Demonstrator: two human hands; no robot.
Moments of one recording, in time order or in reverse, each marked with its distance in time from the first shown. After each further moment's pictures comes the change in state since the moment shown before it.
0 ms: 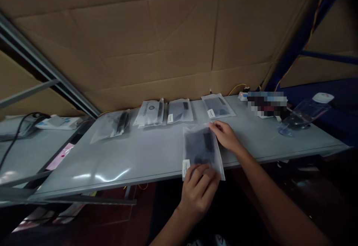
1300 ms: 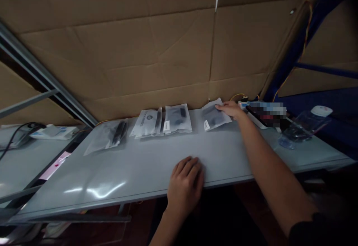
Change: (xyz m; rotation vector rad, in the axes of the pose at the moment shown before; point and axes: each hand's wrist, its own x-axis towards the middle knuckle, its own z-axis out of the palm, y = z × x) left_hand 0.025 -0.045 -0.003 -0.034 -0.221 -0.363; right_hand 0.163 0.005 -0.081 -0.239 0.120 0.236
